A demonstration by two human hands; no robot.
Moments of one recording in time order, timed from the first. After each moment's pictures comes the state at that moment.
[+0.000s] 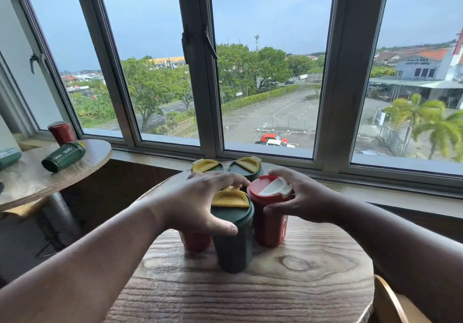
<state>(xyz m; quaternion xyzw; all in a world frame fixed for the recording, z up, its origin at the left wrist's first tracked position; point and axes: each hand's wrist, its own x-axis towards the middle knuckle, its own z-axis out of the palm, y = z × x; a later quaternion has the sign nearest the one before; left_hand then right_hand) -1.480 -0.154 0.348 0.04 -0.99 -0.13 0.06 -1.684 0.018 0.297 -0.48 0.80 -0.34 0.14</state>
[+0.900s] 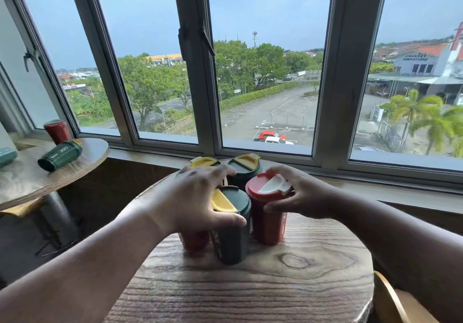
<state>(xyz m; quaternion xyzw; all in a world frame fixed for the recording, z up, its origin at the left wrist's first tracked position) -1.479 -0.151 0.342 0.10 -0.99 -0.03 0.13 -1.697 0.012 0.288 -0.48 0.79 -0.35 0.15</state>
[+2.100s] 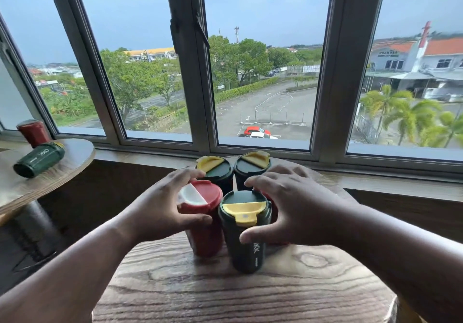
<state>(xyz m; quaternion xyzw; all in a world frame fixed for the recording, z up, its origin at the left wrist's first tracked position) -1.450 -0.242 0.308 0.10 -0.96 -0.23 0.16 -1.586 -0.001 0.343 -0.56 0.82 -0.09 -0.03</state>
